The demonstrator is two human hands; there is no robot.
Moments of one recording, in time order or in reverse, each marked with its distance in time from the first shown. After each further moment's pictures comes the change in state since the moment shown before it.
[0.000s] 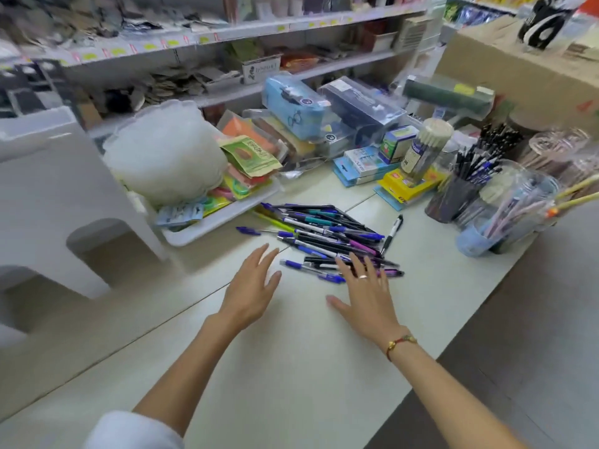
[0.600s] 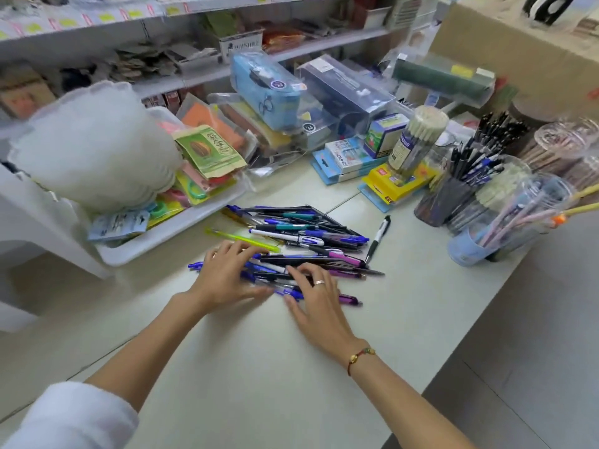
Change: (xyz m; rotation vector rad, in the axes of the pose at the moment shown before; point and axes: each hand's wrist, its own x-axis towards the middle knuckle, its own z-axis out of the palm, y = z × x) left_hand 0.084 -0.020 0.017 0.261 -0.071 0.168; right_hand 0.042 -0.009 0.033 0.435 0.197 -0.216
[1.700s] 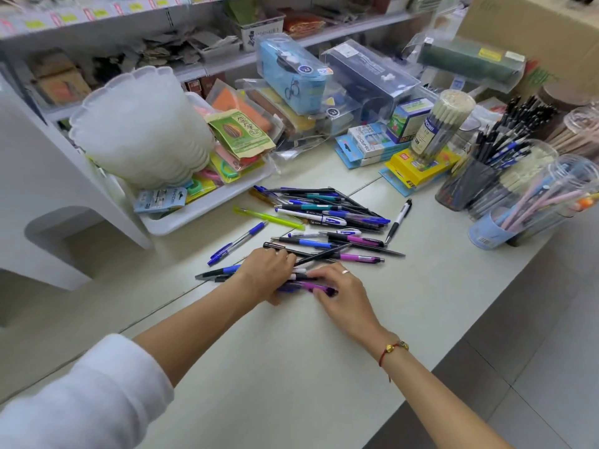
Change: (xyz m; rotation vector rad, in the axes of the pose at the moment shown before) left_hand -0.028 0.060 -0.025 0.680 -0.401 0.180; right_hand -0.027 -0.016 -0.012 0.356 -0.007 0.050
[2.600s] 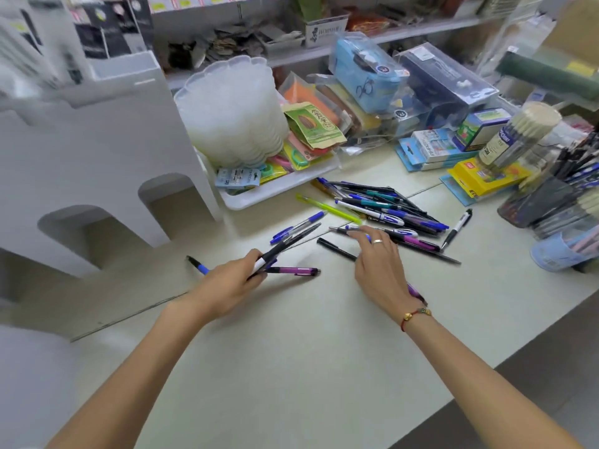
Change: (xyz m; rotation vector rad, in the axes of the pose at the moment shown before) left_hand -0.138 -0.053 0.066 -0.895 0.111 -0.425; right_hand 0.037 -0.040 0.020 -0.558 0.052 -0.133
